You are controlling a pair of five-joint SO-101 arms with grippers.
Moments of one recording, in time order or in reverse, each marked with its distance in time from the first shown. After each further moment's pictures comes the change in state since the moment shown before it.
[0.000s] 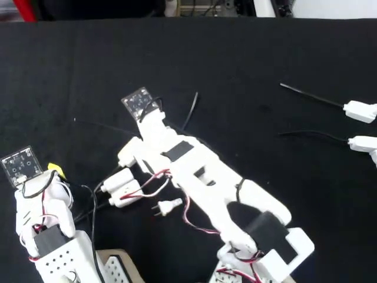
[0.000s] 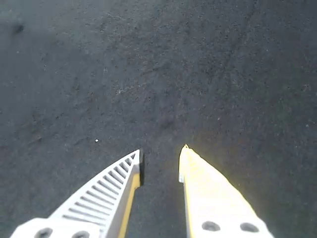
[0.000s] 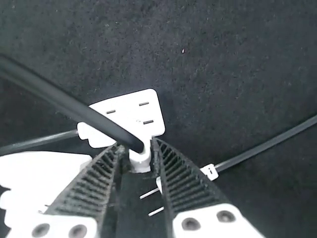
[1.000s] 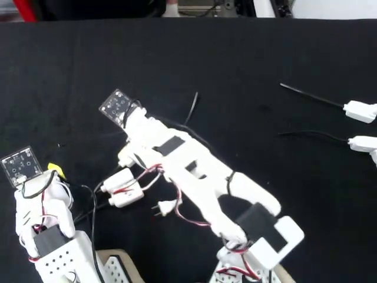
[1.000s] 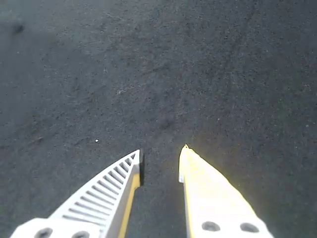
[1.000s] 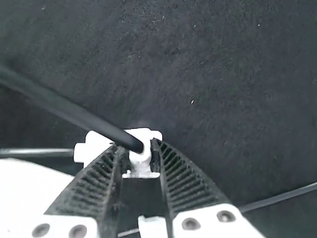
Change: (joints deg) left arm 0.0 0.0 0.0 0.0 0.0; right arm -1.0 7.1 -6.8 -5.1 15.6
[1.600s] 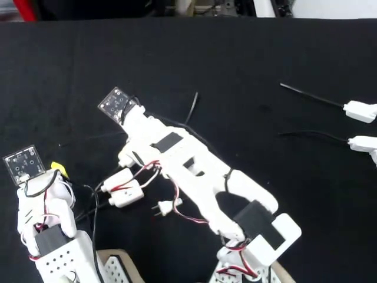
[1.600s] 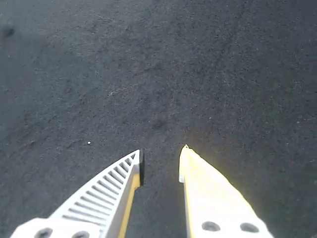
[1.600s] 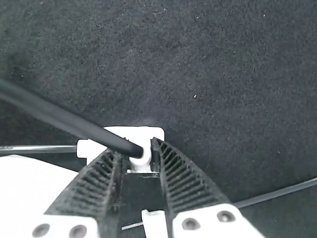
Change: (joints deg) left arm 1.7 0.0 0.0 0.0 -0.1; right arm -0.1 1.2 -2.5 4.7 -0.8
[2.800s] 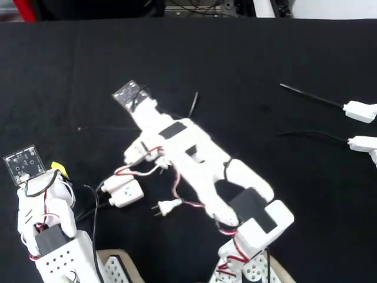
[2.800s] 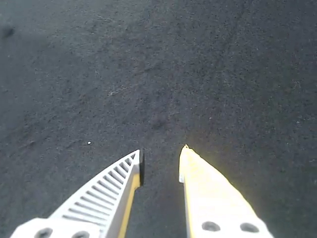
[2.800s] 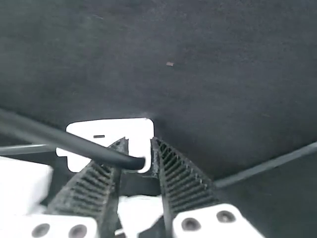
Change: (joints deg) left arm 0.0 0.0 0.0 0.0 0.0; right arm 6.7 6.8 -5.3 6.2 -1.8
